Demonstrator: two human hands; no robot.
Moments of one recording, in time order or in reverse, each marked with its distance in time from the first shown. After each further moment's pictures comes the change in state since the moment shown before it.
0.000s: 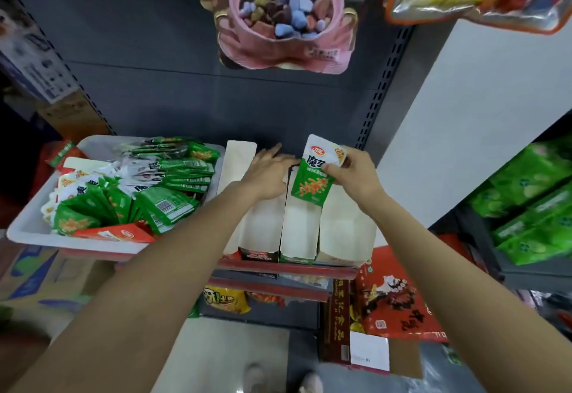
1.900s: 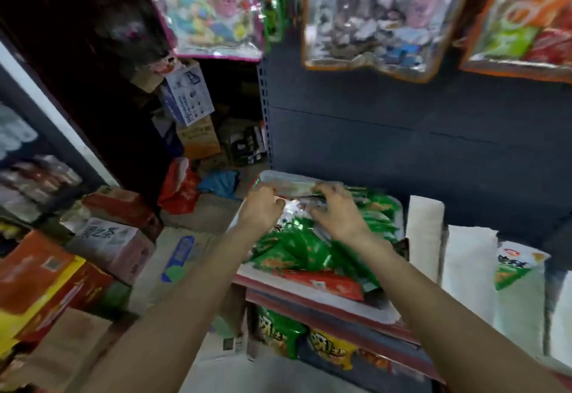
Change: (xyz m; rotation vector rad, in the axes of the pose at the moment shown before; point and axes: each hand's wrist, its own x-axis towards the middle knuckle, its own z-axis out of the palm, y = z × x) left_hand -0.154 -0.325 -0.063 -0.354 0.359 -0.568; right_hand 0.021 -0.141 0.353 -0.554 -0.316 -0.271
